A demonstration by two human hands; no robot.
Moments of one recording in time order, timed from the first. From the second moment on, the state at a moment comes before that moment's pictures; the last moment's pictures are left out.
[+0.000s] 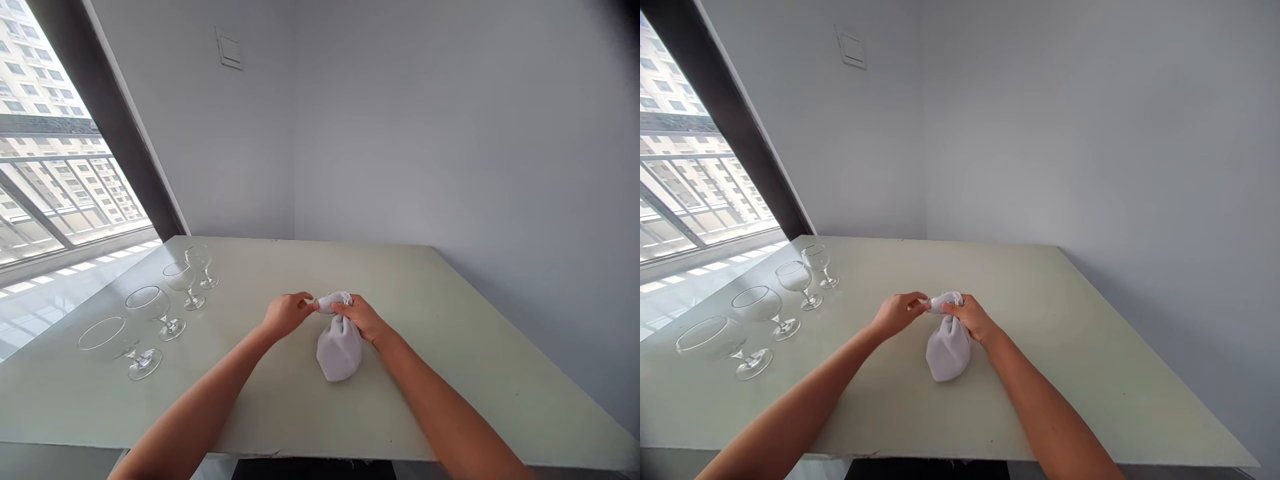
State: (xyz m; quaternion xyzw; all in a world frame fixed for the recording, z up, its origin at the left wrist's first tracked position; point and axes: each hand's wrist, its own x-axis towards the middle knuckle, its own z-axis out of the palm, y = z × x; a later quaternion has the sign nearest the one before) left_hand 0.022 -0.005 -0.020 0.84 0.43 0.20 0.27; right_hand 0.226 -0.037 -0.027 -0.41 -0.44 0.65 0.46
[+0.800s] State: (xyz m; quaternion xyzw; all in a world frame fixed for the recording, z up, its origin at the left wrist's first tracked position) left_hand 0.022 0.002 -0.033 0.90 0.35 0.26 -0.08; right_hand 0.199 -0.054 -0.017 -0.39 -0.33 0.69 0.51
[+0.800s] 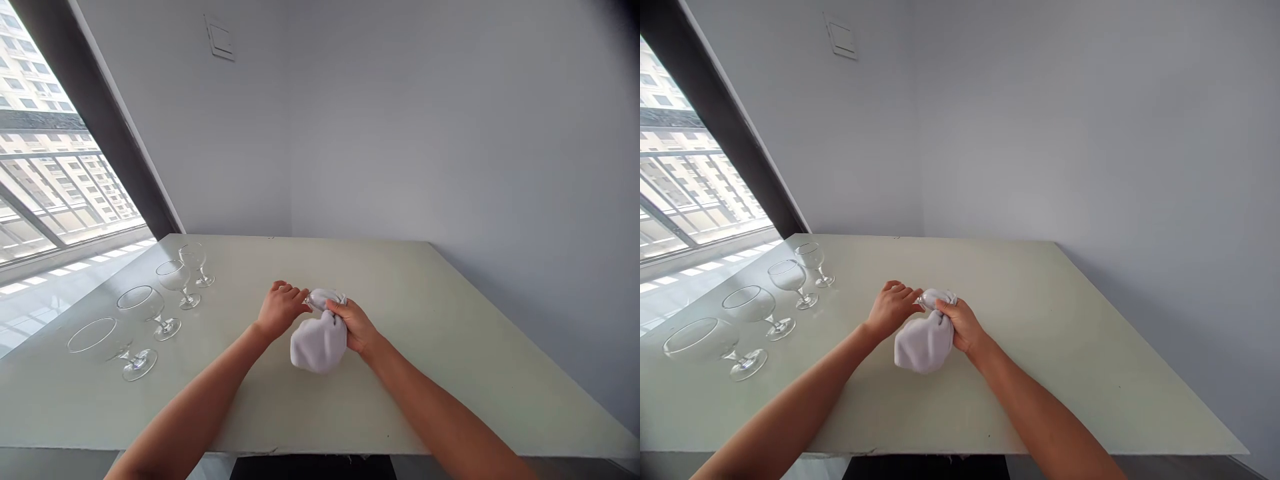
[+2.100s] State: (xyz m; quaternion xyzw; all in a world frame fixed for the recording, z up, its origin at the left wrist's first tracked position) left_hand 0.035 -0.009 -0.032 0.46 0.24 0.34 0.79; right_hand 0.234 -0.033 0.001 -0.46 -0.70 -0.09 0.54
